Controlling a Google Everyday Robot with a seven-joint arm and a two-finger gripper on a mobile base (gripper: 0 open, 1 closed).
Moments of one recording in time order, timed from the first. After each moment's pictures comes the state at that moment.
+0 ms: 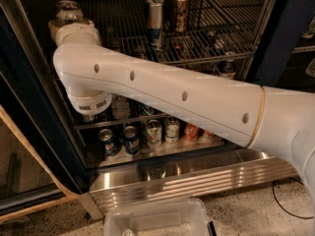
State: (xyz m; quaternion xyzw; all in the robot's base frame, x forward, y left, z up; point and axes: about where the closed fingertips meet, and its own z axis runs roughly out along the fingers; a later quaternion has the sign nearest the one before) arm 0.677 0.199 0.991 -0.08 0.71 0.15 0.69
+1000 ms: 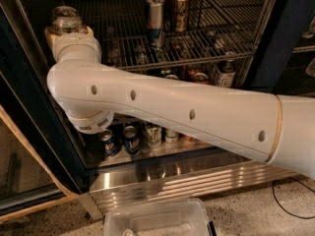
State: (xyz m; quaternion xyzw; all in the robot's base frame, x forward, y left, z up) arm 0.637 0.196 0.992 -0.07 0.70 0.16 0.70
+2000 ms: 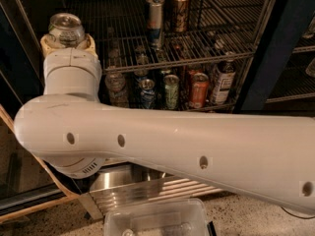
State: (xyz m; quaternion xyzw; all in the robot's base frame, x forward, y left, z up) arm 0.561 0.168 1.003 -0.02 0.69 0.13 0.71
